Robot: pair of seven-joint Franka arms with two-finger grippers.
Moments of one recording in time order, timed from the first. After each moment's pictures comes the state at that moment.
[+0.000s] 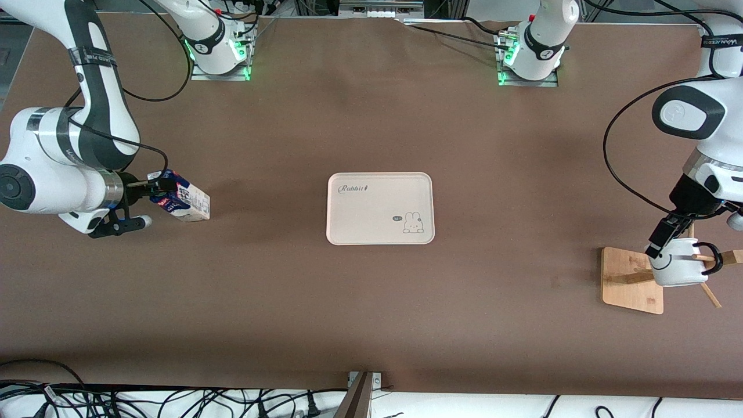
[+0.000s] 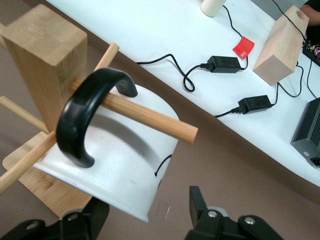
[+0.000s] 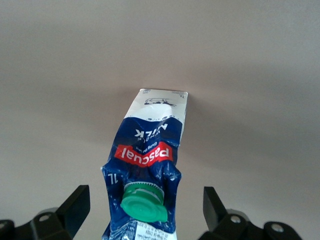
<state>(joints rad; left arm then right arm) 0.17 0.17 -0.03 -2.12 -0.48 2.86 -0.04 0.05 0.36 -0.06 -1.75 0.04 1.77 -0.22</state>
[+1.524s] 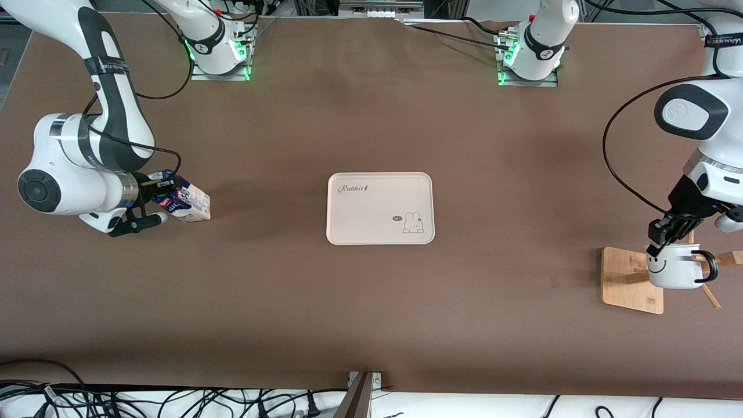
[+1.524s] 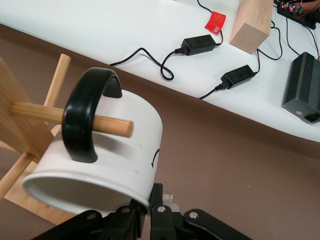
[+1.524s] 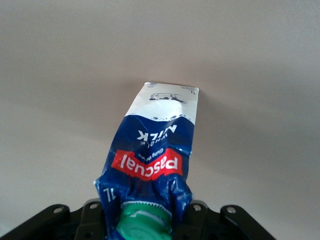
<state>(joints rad) 0.17 0.15 -0.05 -2.08 -0.43 2.76 0.14 0.06 0.37 -0.06 -1.81 0.04 1.81 -0.28</state>
